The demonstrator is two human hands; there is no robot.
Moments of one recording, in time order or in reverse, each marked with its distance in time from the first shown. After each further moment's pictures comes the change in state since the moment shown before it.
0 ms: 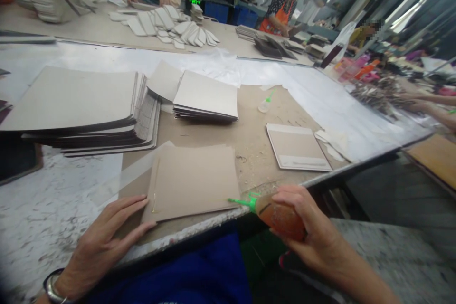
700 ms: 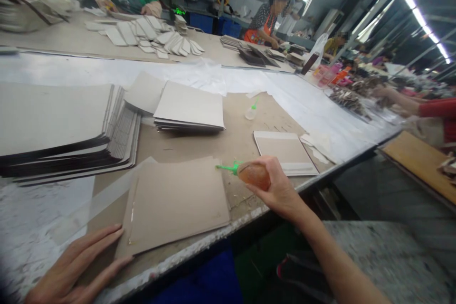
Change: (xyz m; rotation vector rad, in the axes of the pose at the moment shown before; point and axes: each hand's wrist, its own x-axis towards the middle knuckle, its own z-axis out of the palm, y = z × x) left_hand -0.014 -0.013 0.008 -0.044 -0.024 0.001; right_hand 0.072 0.041 0.015 0.025 0.163 0.054
